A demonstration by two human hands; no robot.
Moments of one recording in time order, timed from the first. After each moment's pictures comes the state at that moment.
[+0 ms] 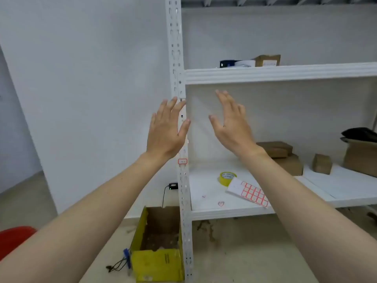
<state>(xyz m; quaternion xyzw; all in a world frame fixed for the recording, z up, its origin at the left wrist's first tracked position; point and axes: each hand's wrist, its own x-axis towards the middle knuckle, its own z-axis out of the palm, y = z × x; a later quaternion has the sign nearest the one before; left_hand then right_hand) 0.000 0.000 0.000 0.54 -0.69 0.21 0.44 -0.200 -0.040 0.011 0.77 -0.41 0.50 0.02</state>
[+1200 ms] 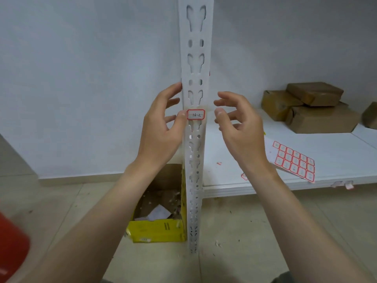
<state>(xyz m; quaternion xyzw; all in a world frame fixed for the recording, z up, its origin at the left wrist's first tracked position) 0.069 -0.149 -0.172 0.49 -0.64 -0.07 0.59 -0.104 -0.187 -0.181 0.68 -0.40 0.58 -0.20</state>
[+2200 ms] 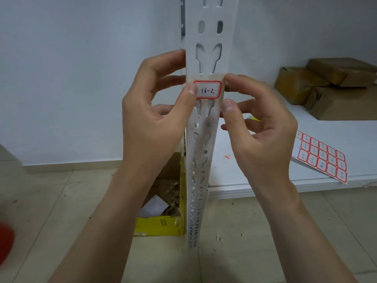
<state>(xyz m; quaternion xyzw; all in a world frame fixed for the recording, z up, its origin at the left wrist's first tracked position) 0.070 -0.171 -0.194 0.42 -0.60 -0.07 0.68 -0.086 -0.194 -0.217 0.69 -0.30 0.64 -0.15</state>
